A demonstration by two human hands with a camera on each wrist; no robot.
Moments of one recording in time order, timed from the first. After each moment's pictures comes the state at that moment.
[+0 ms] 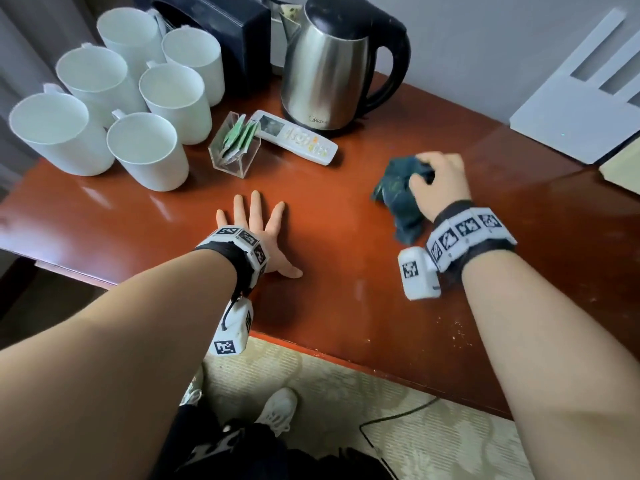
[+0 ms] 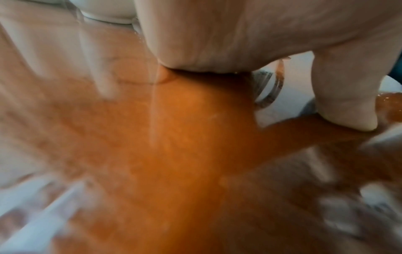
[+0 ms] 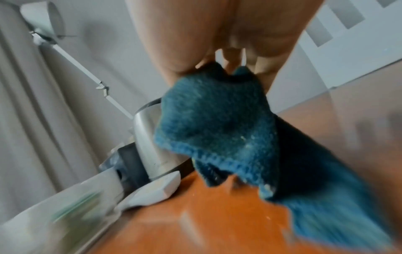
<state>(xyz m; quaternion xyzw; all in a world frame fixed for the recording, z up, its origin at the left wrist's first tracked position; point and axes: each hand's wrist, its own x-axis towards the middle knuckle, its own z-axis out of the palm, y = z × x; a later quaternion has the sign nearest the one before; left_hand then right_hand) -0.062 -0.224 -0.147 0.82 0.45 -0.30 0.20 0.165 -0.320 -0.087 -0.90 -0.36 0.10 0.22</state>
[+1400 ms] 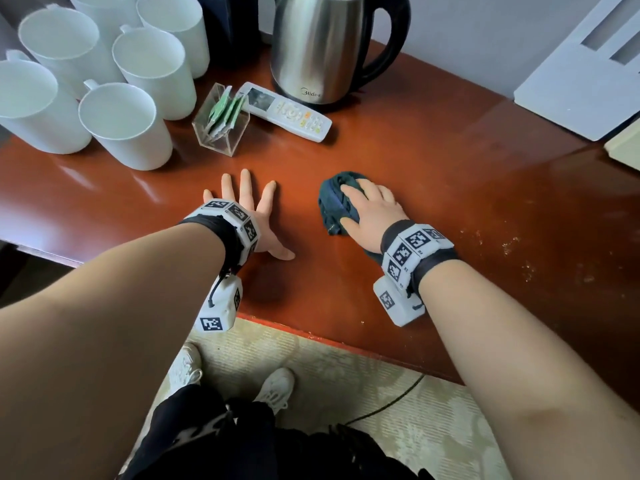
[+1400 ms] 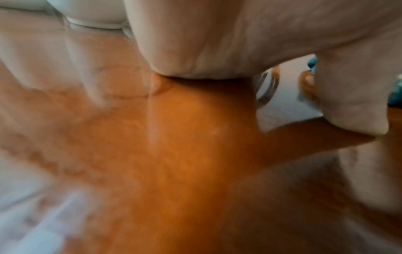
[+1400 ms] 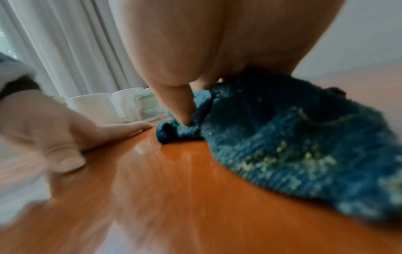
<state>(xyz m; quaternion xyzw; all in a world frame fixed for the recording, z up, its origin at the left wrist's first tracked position) -0.060 -0.221 -0.152 0.82 0.45 -0.30 0.19 0.109 -0.328 -0.141 -0.82 -0.52 0.22 -0.06</state>
